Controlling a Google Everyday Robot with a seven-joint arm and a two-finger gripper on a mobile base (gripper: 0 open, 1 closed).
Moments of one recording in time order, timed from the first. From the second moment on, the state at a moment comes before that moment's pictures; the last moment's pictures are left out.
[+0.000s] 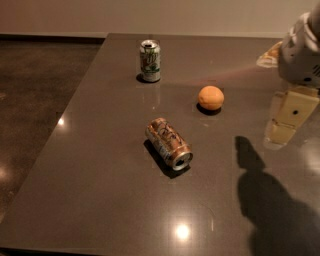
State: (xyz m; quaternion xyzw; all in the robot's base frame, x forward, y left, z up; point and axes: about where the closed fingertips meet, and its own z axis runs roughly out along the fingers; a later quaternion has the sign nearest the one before) arm 0.447 -0.197 0.975 -0.64 0.75 -0.04 0.16
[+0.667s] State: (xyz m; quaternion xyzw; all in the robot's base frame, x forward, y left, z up) arm 0.468 -0.141 0.966 -0.77 0.61 -0.04 0.18
